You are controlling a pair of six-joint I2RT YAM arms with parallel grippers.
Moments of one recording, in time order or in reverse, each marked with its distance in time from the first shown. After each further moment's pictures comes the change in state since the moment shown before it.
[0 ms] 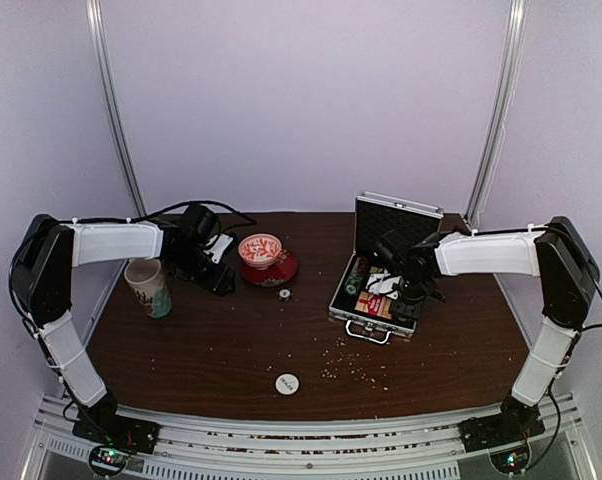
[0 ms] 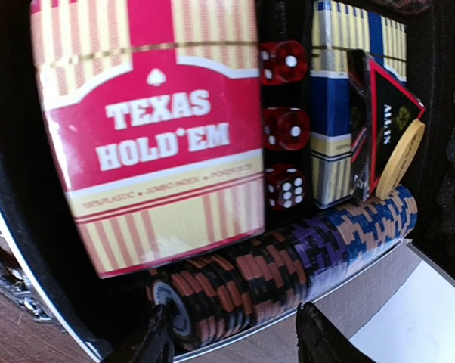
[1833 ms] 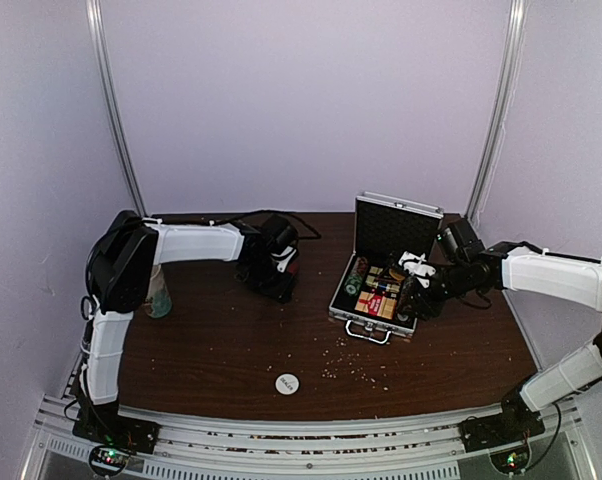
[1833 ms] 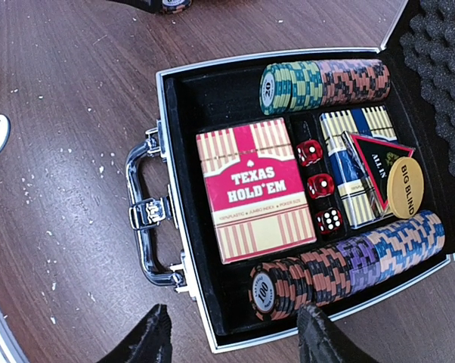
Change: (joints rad) left arm -0.259 0.440 0.487 -0.148 -0.132 -0.211; right arm -0.206 -0.400 -0.301 0.259 -0.662 0.052
